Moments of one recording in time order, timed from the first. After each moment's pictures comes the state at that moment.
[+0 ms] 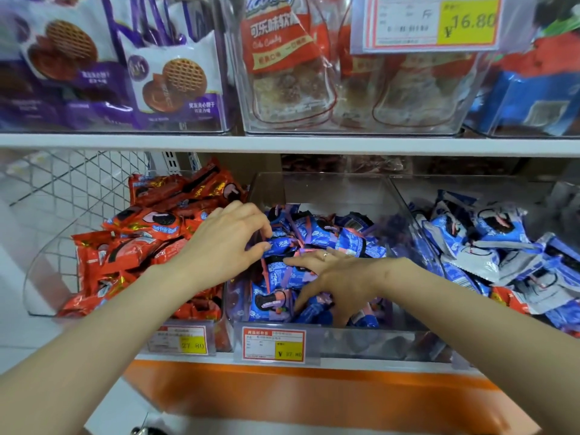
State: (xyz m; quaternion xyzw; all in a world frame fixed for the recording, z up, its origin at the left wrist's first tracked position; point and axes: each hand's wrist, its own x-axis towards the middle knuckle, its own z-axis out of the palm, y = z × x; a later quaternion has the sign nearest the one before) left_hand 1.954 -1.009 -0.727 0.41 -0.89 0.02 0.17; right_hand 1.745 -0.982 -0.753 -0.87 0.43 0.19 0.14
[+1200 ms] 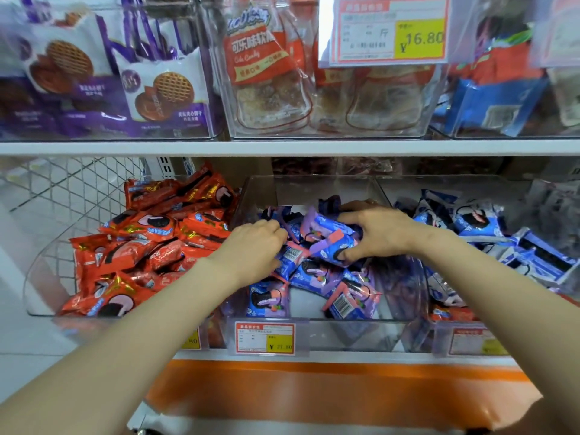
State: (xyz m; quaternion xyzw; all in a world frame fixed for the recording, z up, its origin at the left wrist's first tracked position) left_hand 1.906 -1.008 -0.736 0.41 -0.90 0.11 -0.02; right_hand 1.683 -0.985 -0.718 -0.76 0.65 0.00 0.03
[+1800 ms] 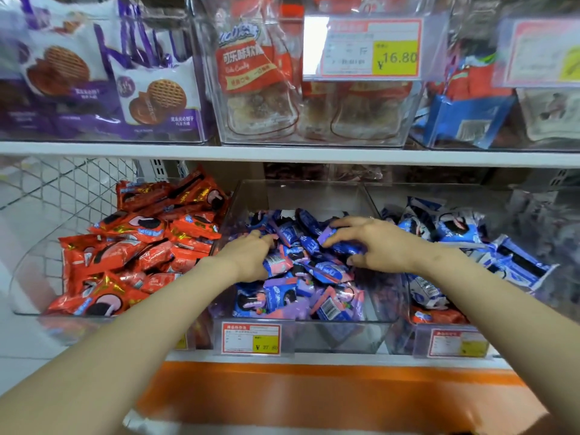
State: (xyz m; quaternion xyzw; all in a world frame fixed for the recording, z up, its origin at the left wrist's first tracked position) left_hand 1.897 -1.030 -0.758 0.51 -0.85 -0.07 -0.07; right_hand 1.669 -0.963 -0.718 -0.81 0.58 -0.03 0.06
